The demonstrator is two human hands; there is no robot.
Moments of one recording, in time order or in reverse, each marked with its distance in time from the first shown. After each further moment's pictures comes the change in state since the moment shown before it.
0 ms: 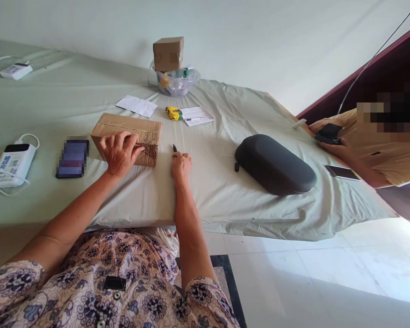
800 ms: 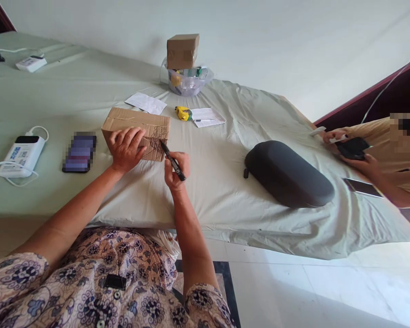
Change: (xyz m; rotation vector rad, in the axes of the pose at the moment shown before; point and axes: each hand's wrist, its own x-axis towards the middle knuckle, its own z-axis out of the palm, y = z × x) left_hand -0.001 -0.028 0.027 -0.043 0.064 0.142; right_hand -0.048 -0.042 -0.007 0.652 0.485 -0.730
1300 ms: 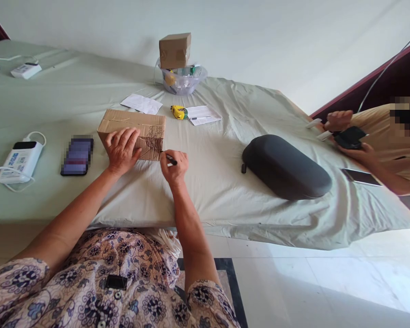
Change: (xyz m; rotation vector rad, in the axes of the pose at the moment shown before) left_hand -0.001 -0.001 -0.007 -0.028 -0.051 0.011; right_hand 0.006 0.012 0.000 -0.321 -0.114 0.026
